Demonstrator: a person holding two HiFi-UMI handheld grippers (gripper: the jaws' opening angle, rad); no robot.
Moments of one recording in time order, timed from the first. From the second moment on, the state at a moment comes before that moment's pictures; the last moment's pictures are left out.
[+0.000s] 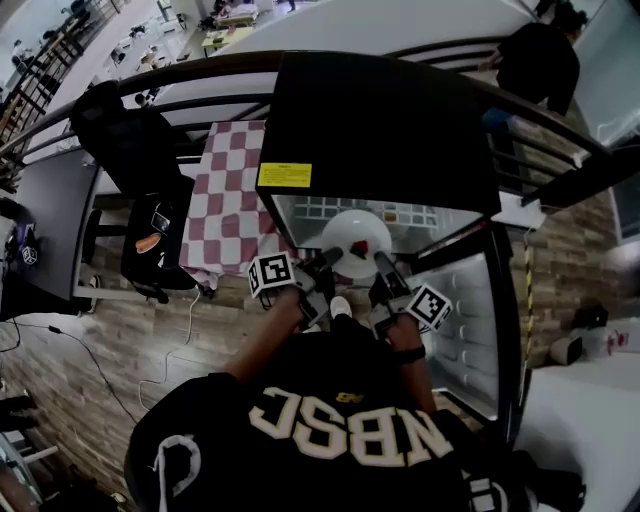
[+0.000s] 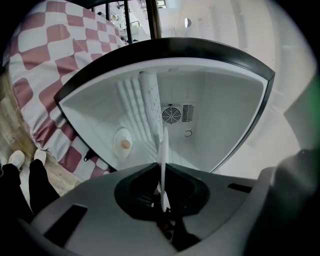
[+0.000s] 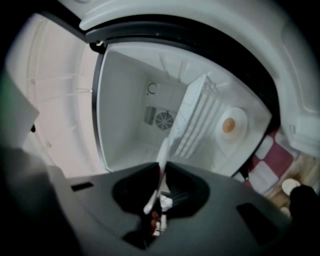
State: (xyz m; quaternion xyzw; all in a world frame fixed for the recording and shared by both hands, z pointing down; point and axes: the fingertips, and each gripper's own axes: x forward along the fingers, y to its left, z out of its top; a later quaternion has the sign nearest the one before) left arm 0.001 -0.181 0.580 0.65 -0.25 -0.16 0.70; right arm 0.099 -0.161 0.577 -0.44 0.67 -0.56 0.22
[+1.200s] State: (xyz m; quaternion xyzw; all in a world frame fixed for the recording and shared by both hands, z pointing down) left arm 0.022 -0.246 0.590 0.63 -0.28 -0.18 0.71; right arm 0.113 -0.232 0.577 -0.43 0.66 -0.56 0.23
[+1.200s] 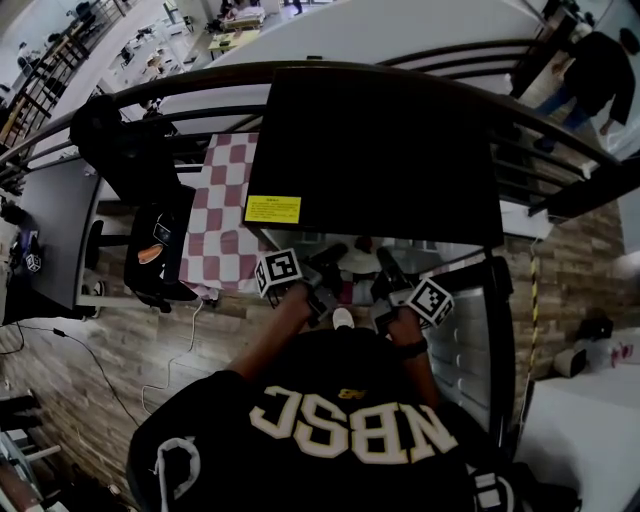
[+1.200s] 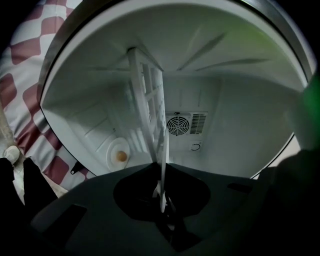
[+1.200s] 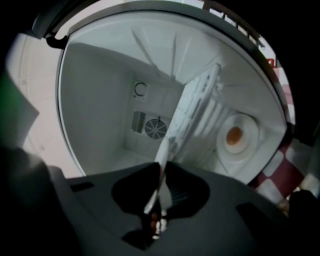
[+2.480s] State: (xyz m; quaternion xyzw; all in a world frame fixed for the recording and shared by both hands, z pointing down) left arm 0.010 -0.241 0.585 0.63 -0.28 -0.19 0.70; right arm 0.116 -0.232 0.570 -0.47 0.69 -0.51 0.20
